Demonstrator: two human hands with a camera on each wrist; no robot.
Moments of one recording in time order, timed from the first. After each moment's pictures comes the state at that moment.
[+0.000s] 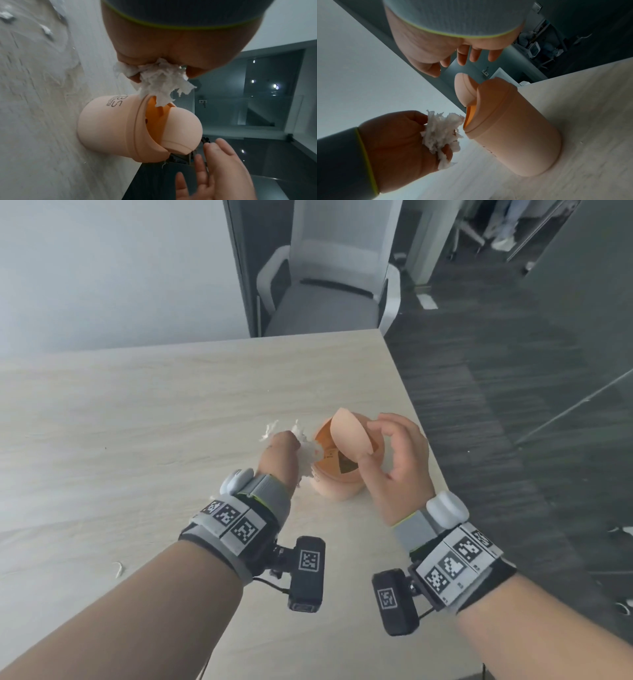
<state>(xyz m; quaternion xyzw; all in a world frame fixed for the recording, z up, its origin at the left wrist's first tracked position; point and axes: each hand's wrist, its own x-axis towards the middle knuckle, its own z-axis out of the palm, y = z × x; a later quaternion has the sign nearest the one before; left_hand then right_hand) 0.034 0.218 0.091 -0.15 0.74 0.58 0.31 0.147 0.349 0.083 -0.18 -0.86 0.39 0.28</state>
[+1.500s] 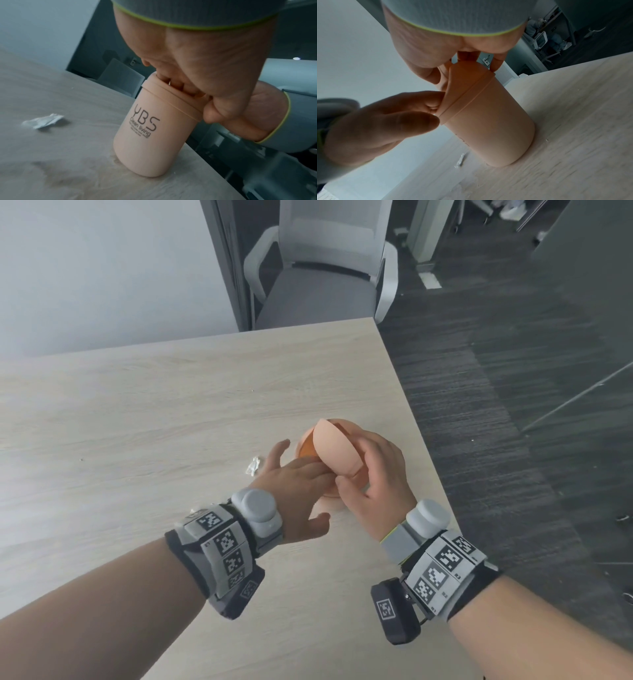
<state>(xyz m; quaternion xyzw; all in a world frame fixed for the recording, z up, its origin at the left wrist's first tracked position) 0.035 0.227 0.063 0.57 0.81 0.03 0.12 0.139 0.379 0.043 -0.15 -0.89 0.38 0.19</state>
